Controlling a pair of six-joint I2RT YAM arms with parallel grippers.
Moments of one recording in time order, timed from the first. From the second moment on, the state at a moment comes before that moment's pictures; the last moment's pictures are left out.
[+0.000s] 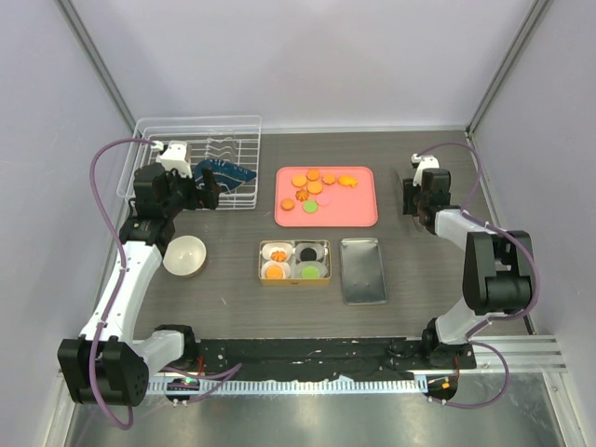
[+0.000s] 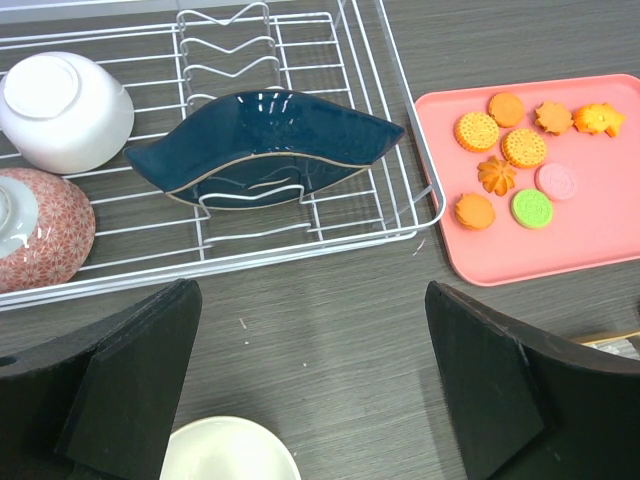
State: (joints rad) left arm -0.04 1.09 0.94 -0.22 0.18 -0.03; right arm 0.01 1.59 0.84 0.11 0.08 -0.08
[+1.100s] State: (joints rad) left arm -0.04 1.09 0.94 -0.22 0.18 -0.03; right arm -0.03 1.78 1.02 -0.10 0.05 -0.09
